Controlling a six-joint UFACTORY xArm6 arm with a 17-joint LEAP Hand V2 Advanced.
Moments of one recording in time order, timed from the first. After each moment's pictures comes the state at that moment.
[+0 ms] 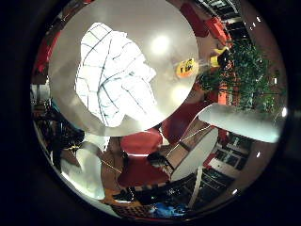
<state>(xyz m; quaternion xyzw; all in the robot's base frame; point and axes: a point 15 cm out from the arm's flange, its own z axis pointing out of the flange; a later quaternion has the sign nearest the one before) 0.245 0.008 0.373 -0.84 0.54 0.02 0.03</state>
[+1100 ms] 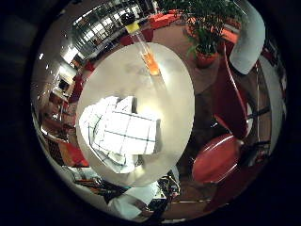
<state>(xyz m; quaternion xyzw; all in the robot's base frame) 0.247 -0.197 0.307 -0.54 0.70 0.03 0.47</state>
